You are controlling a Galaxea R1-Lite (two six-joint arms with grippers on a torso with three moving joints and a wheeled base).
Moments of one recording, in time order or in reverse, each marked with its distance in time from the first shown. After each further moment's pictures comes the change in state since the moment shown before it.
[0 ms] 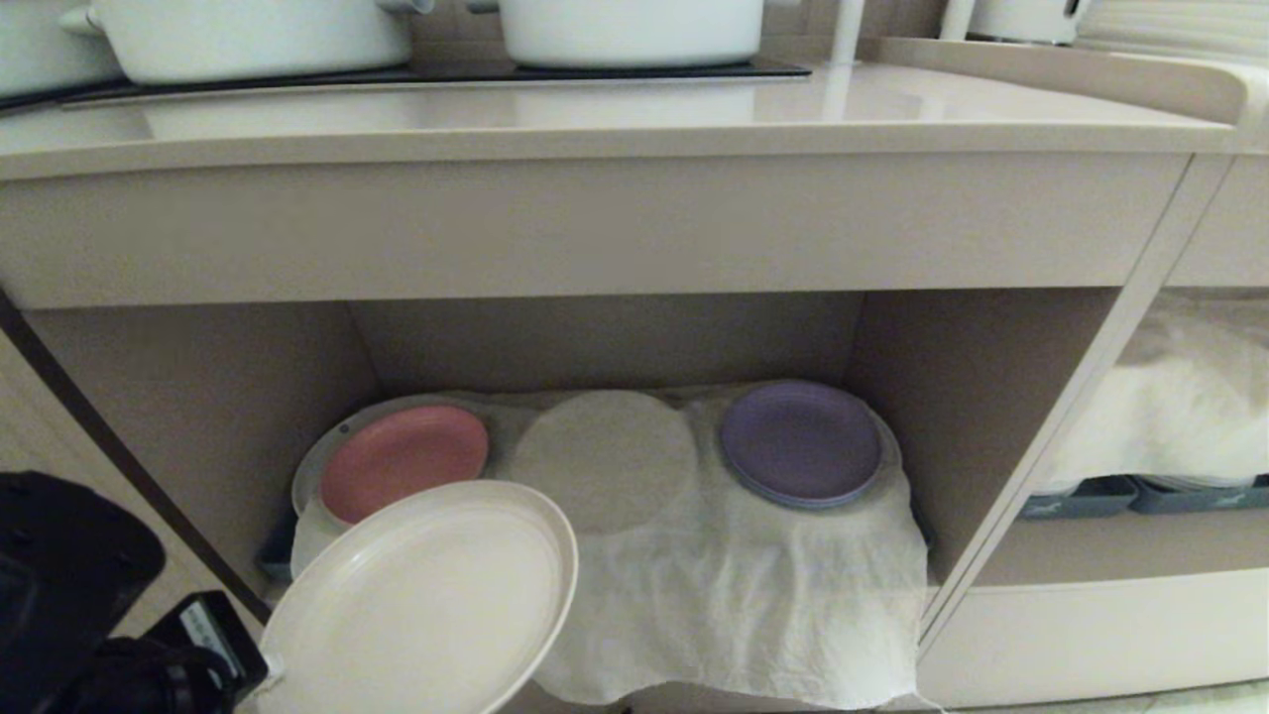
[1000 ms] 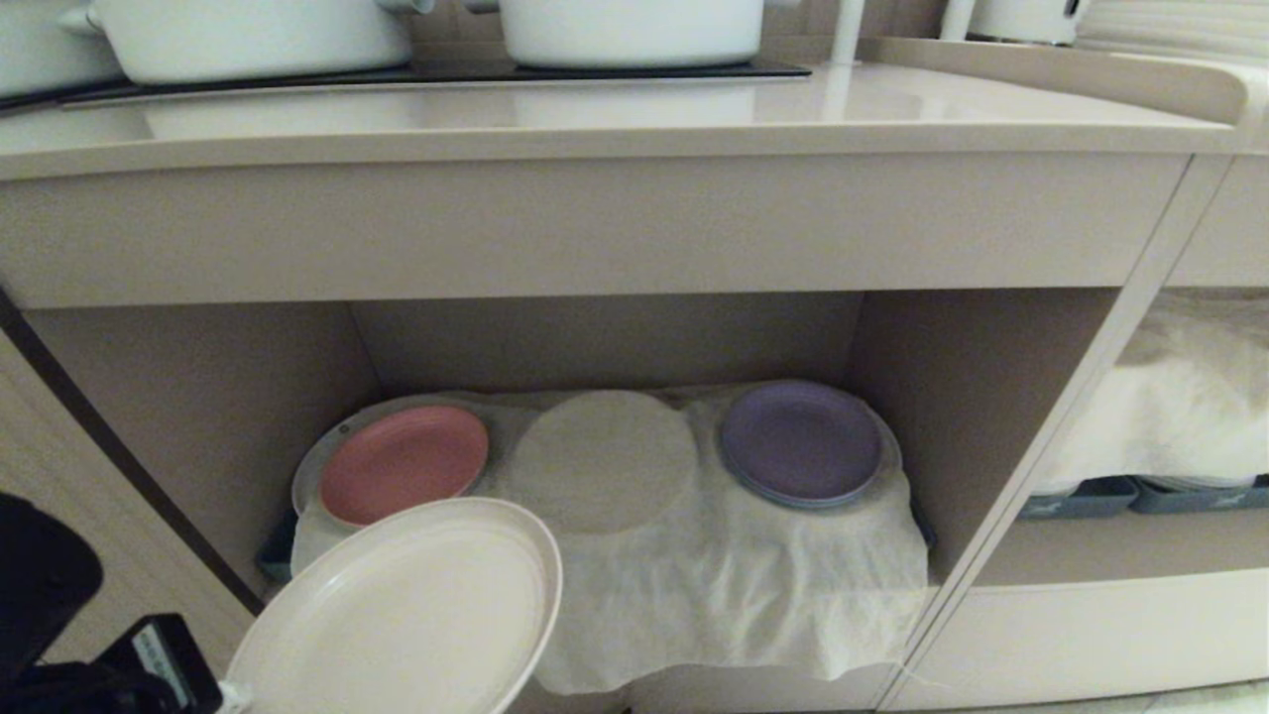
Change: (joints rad) left arm -0.001 -0.055 -0.025 0.110 -0.030 -0.018; right arm 0.000 0.000 0.000 0.000 0.000 0.000
